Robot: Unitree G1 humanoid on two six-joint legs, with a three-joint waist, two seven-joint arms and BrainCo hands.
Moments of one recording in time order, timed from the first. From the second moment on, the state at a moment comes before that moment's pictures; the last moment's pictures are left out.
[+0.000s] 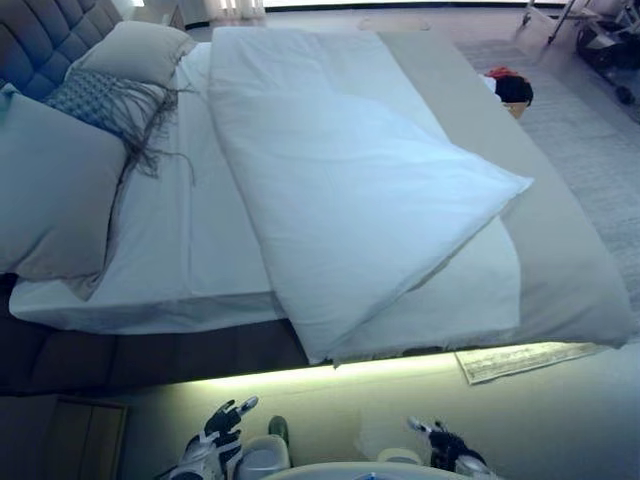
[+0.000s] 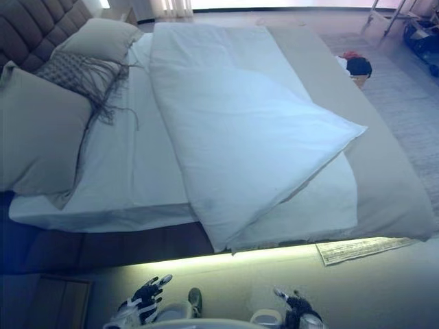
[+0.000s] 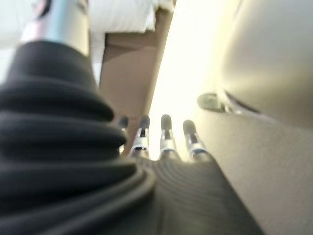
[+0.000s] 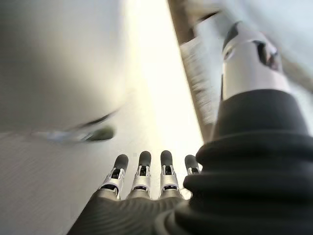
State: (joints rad) left arm -0.05 0.18 -0.15 1.27 -0.48 -0.14 -0.10; right arm -0.06 -0.18 0.07 1.28 0.43 -0.12 -0.01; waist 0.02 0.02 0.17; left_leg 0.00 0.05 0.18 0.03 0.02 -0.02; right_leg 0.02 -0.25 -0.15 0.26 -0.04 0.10
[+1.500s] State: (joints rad) left arm -0.18 0.27 -0.33 0.82 -0.86 -0.26 -0.18; right arm -0.81 -0.67 -0.06 1.20 0.97 0.08 0.00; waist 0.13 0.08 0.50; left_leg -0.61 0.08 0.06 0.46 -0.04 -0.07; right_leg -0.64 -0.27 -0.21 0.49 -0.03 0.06
